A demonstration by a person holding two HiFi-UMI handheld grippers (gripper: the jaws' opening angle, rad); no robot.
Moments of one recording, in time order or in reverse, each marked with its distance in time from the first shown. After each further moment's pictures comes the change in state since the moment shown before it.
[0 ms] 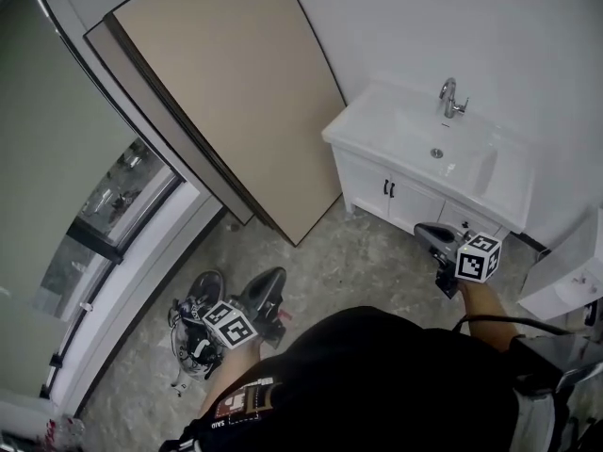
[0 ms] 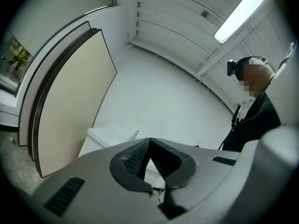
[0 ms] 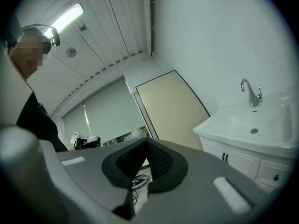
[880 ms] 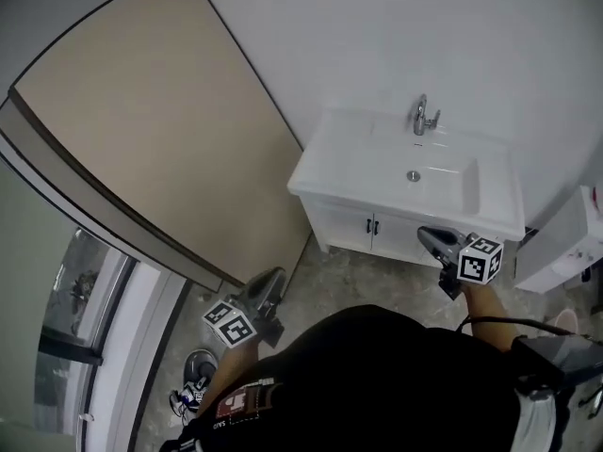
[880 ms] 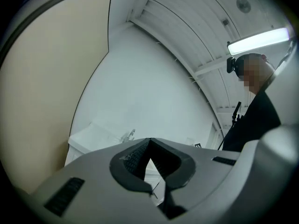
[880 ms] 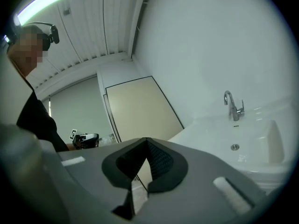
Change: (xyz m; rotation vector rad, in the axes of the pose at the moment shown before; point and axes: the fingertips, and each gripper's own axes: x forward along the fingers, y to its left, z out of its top) left arm 0.201 0.222 0.100 -0.020 0.159 -0.296; right arm 0.125 -0.146 0.070 0.014 -0.096 -0.346
